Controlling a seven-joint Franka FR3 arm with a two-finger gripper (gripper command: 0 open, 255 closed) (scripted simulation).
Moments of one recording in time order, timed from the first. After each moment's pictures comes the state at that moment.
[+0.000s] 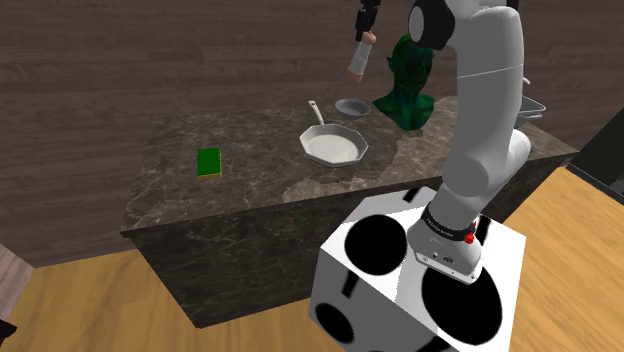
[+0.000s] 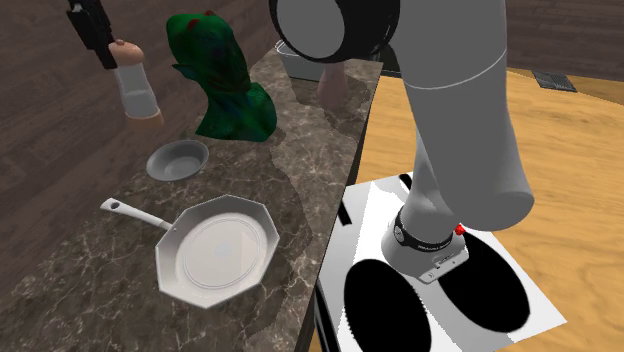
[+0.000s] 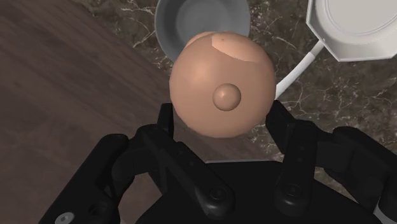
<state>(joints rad) -0.26 0.50 -0.52 -1.07 0.27 1.56 -0.85</state>
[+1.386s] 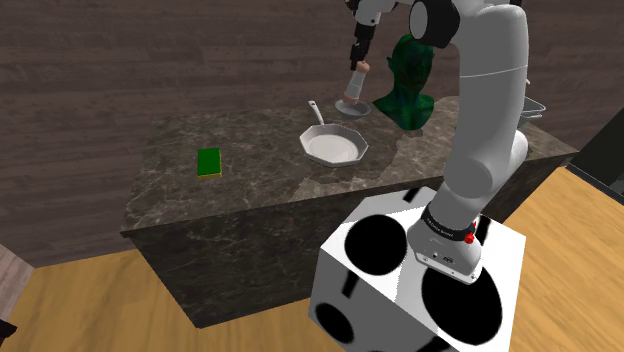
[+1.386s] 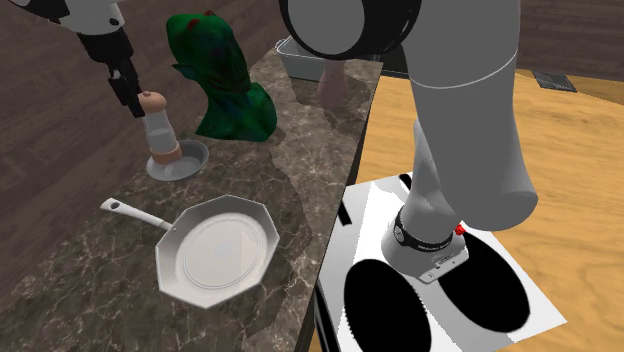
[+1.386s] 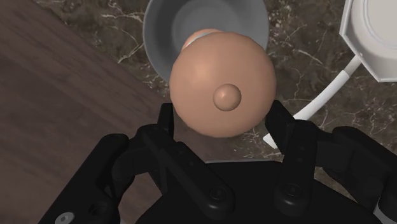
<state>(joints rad) -0.19 0.46 -0.52 -1.42 0.26 1.87 -0.88</state>
